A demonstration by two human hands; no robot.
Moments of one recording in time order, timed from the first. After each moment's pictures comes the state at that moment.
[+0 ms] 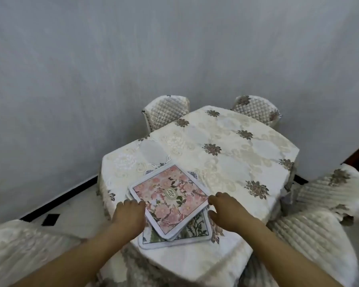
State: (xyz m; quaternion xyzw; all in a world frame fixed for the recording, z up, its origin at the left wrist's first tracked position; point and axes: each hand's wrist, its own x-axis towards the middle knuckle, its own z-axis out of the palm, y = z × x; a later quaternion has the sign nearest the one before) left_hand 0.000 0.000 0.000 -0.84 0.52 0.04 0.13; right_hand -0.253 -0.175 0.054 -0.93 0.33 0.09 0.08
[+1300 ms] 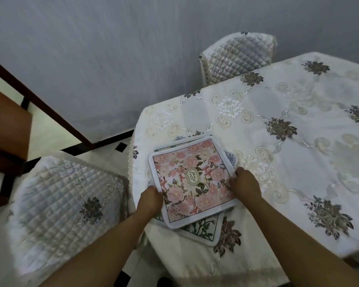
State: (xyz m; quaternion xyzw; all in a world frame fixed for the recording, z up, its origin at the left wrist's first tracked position) left_hand -0.040 -0.100 -0.116 -0.94 0.04 0.26 -0.19; right_hand -0.164 -0.380 -0.122 -0.88 0.37 0.02 0.29
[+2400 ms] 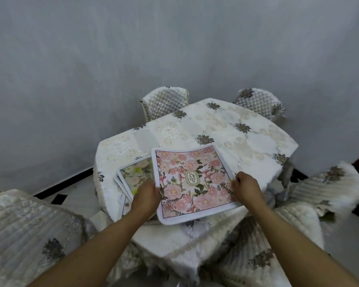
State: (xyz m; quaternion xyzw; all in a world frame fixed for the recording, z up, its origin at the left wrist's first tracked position) left_hand -0.137 -0.070 0.003 -0.86 0.36 0.14 -0.34; right_hand -0.375 -0.290 0.036 -0.83 0.51 -0.13 0.18
